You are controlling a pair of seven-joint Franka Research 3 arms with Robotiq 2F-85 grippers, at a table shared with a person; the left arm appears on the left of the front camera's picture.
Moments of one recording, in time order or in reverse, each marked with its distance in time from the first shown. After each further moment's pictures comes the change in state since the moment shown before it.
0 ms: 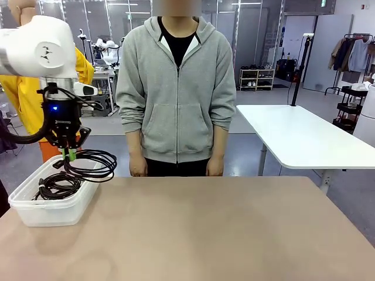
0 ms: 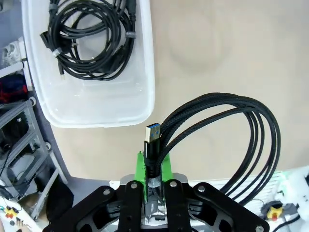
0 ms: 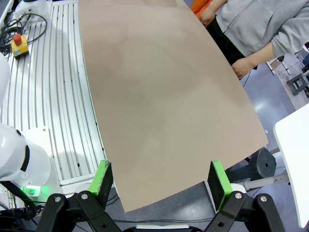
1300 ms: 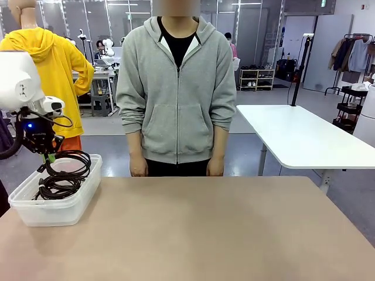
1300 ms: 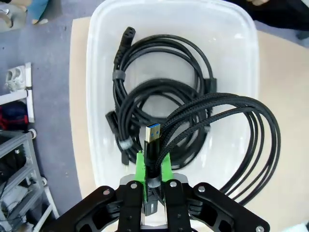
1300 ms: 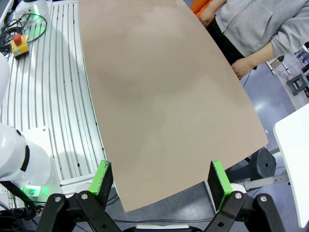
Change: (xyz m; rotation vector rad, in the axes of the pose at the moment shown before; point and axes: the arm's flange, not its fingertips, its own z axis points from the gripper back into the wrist) left arm 0.090 0.136 -0.082 -0.011 -0.196 0.094; right arm 0.000 0.000 0.000 0.000 0.000 0.000
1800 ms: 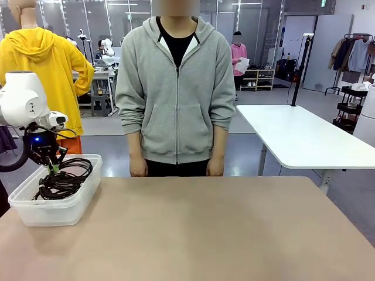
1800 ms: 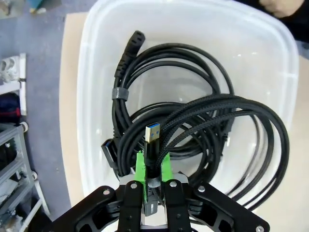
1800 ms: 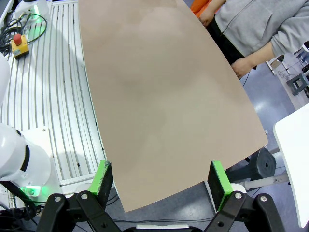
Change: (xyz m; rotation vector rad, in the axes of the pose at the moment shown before) left arm 0.020 0.010 -0.056 -0.005 0.038 0.073; right arm 0.000 0.000 0.000 0.000 0.000 0.000
